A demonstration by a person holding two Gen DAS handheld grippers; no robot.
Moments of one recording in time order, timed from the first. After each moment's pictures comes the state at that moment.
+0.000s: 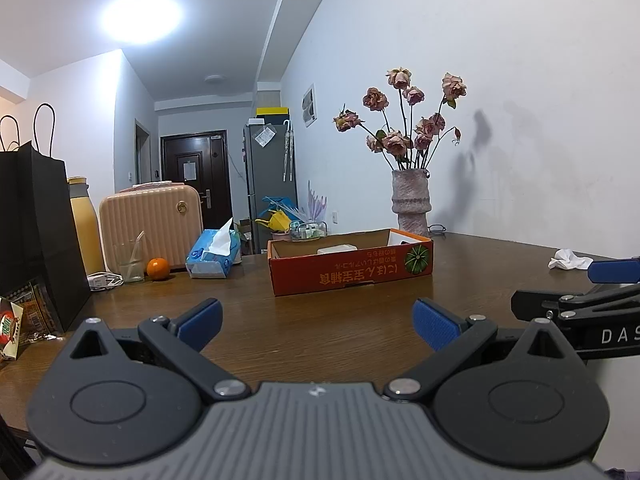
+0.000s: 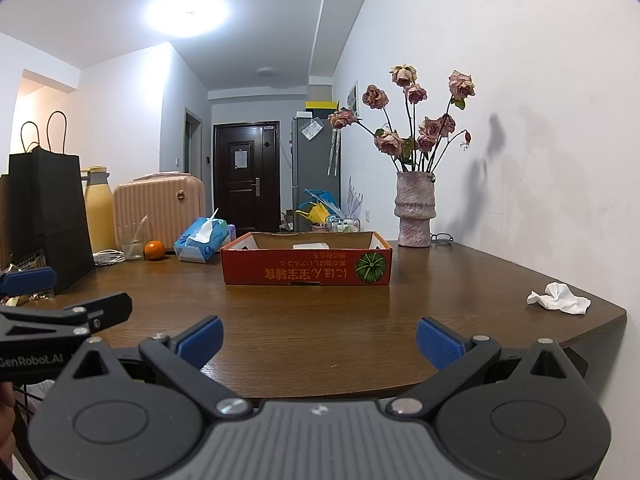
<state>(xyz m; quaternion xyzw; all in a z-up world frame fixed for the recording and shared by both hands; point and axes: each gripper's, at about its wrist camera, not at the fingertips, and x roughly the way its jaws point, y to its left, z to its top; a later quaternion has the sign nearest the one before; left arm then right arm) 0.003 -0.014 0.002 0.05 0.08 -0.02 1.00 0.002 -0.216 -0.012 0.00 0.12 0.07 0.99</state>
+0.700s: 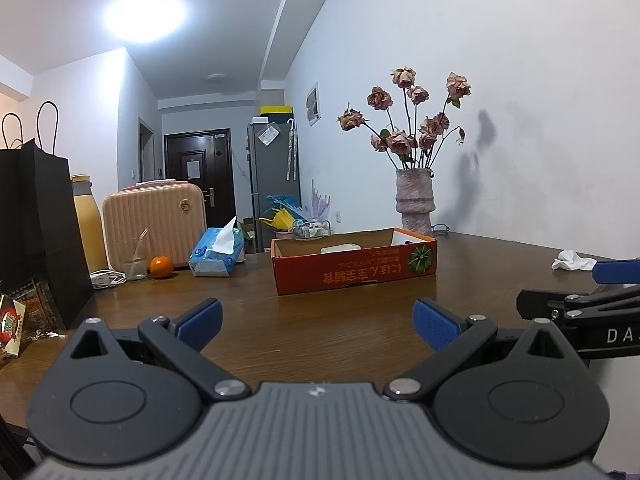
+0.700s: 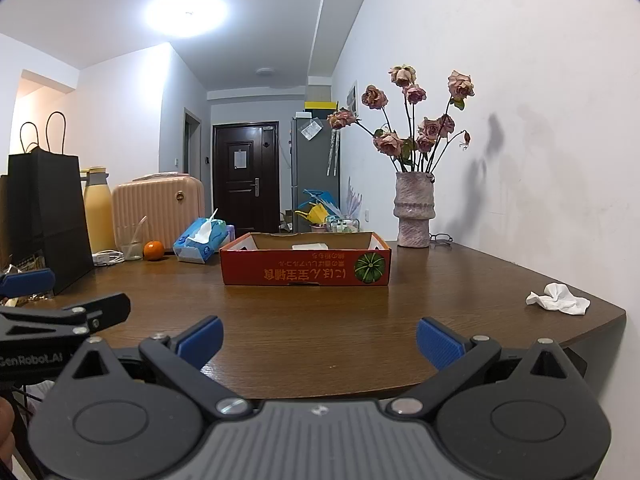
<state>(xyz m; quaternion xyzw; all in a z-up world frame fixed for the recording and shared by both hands) 0.002 -0.014 0.001 0.04 0.08 -0.02 1.00 0.003 -0.216 -0.013 0.01 0.12 0.07 0.99</state>
